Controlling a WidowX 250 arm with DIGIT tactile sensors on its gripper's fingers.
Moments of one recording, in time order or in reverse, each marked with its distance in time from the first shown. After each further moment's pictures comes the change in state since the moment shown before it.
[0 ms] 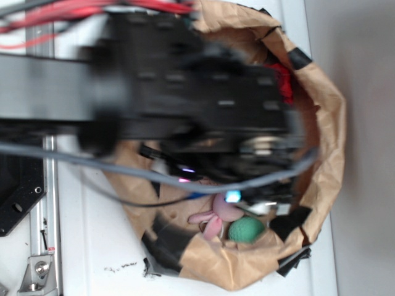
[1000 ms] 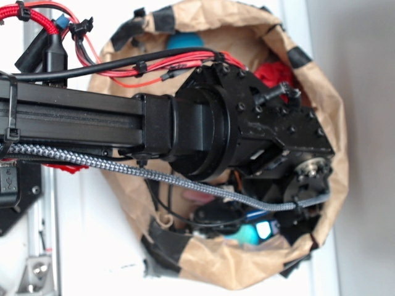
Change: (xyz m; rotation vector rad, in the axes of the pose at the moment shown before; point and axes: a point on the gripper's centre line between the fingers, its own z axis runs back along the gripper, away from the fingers) arm -0.034 -0.029 -0.044 0.026 0.219 0.443
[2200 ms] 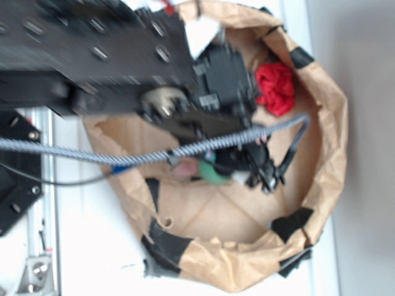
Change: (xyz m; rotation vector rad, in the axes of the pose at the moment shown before) arm 0.044 0.022 0.106 -0.313 -0.439 -0.929
